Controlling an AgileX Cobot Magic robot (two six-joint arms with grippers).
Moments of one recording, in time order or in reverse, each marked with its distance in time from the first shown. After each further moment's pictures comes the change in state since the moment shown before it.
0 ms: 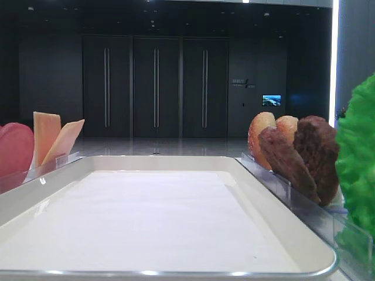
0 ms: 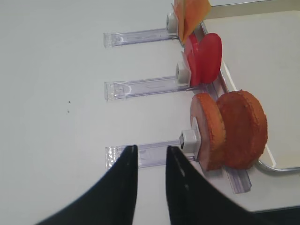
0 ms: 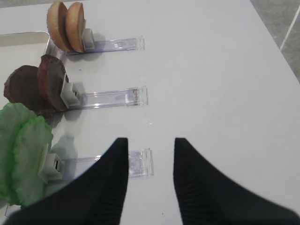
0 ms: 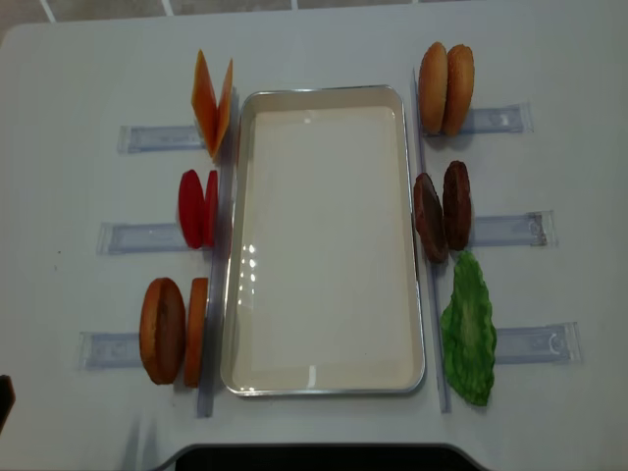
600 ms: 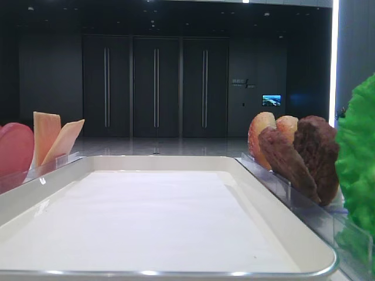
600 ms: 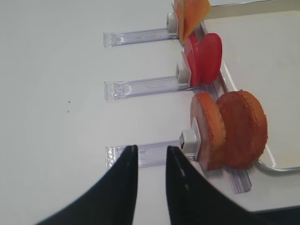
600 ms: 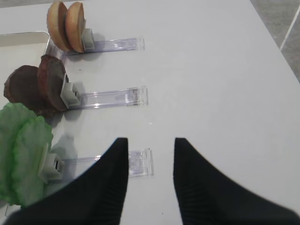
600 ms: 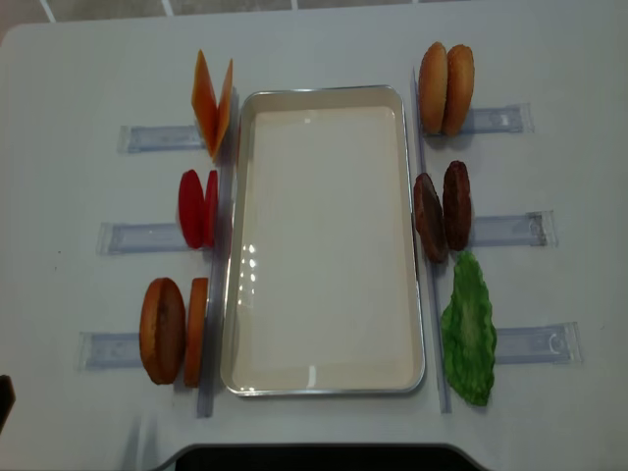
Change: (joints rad) left arm 0.000 0.000 0.000 0.000 0.000 0.000; right arm 0.000 0.000 0.000 0.000 0.000 0.000
